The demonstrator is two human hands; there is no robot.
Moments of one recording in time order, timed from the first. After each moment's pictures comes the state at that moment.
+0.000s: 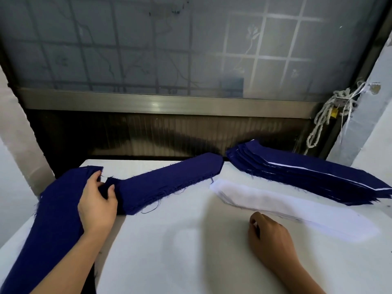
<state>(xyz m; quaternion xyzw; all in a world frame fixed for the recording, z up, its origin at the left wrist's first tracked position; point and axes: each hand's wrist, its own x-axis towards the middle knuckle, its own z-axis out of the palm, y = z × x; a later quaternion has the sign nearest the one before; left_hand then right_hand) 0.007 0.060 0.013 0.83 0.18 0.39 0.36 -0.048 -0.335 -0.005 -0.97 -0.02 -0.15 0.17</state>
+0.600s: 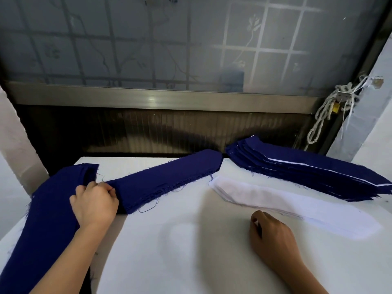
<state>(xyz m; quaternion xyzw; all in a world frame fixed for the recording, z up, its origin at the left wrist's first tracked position) 0.015 0.063 0.015 0.94 0.22 0.24 0.11 -0.049 -0.335 -0.006 -0.97 -0.02 -0.18 0.17</state>
